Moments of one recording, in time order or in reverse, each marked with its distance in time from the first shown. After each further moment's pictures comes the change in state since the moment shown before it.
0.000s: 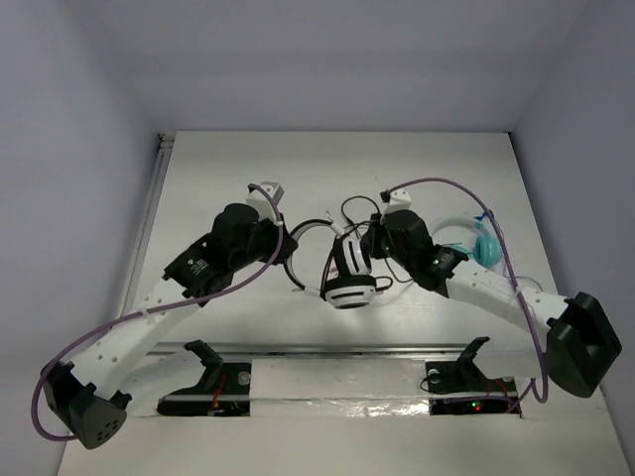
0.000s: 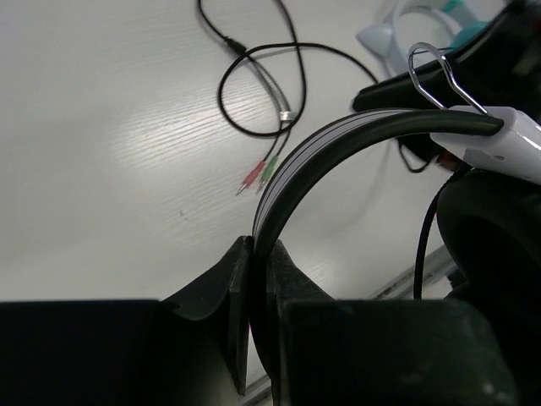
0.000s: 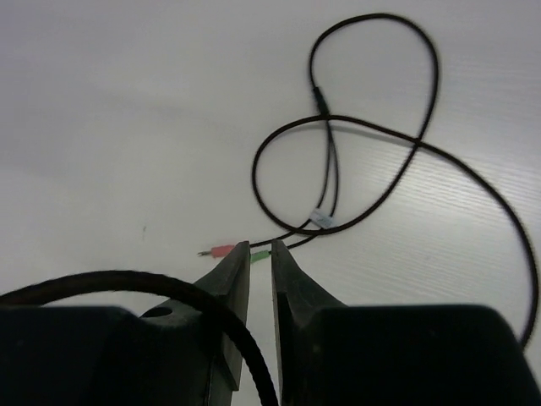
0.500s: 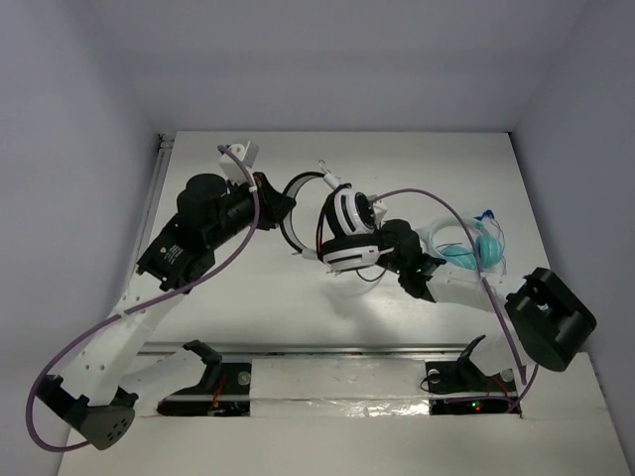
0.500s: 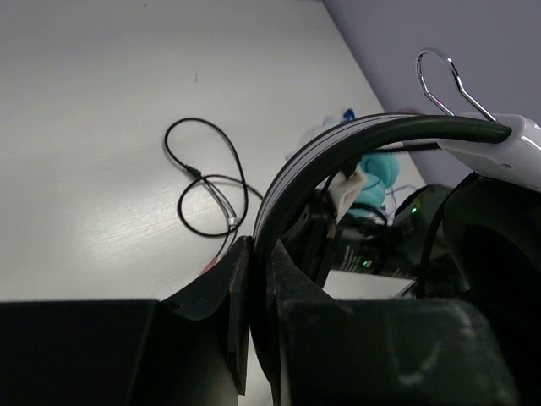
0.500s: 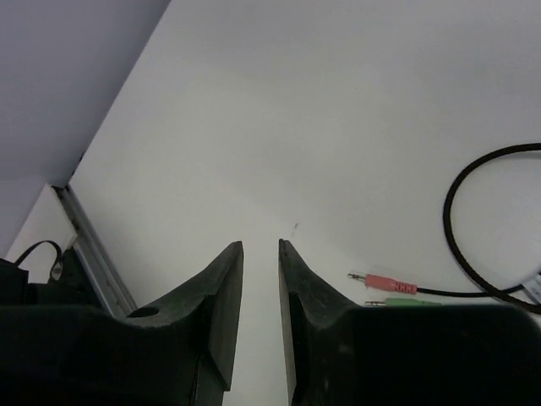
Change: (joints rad) left arm 0.097 0.022 0.257 0.034 0.126 -0.037; right arm -0.003 0.153 -0.173 0.559 -0.474 0.123
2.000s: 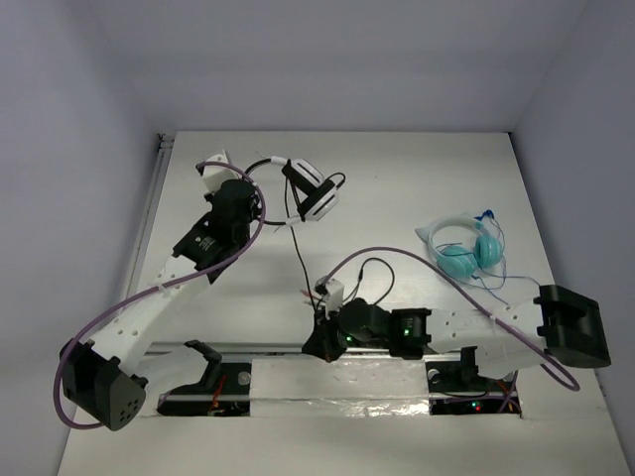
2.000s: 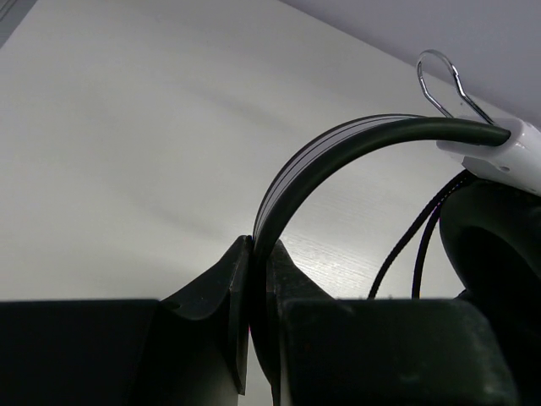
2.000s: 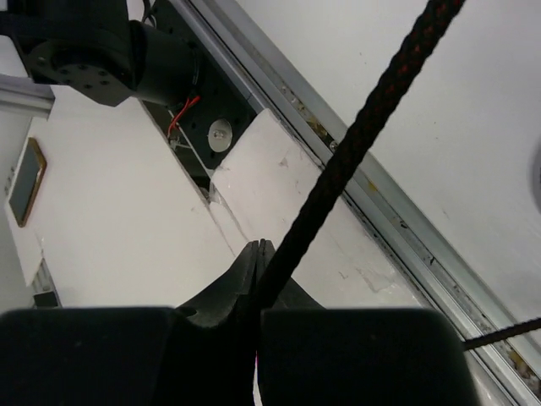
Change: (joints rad) left arm 0.040 0.127 -0.160 0.132 -0.759 -0.120; right arm 0.662 -0.084 -0.025 -0.281 0.220 0.279
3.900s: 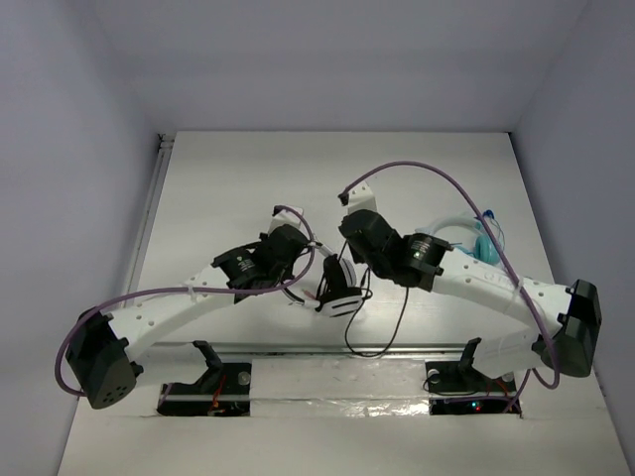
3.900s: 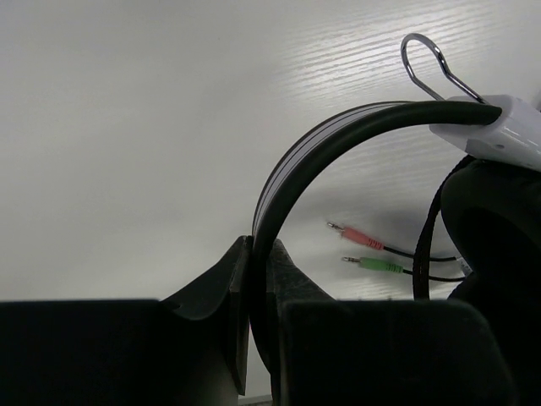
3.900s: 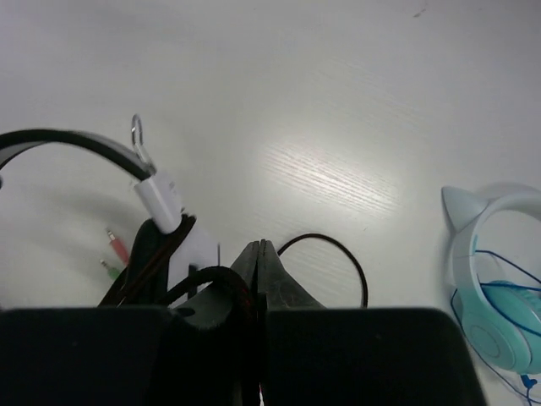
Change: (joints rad) left arm -0.345 0.068 -0.118 -0.302 0.121 0.116; right arm -0.353 0.029 0.591 -0.762 0.567 -0.520
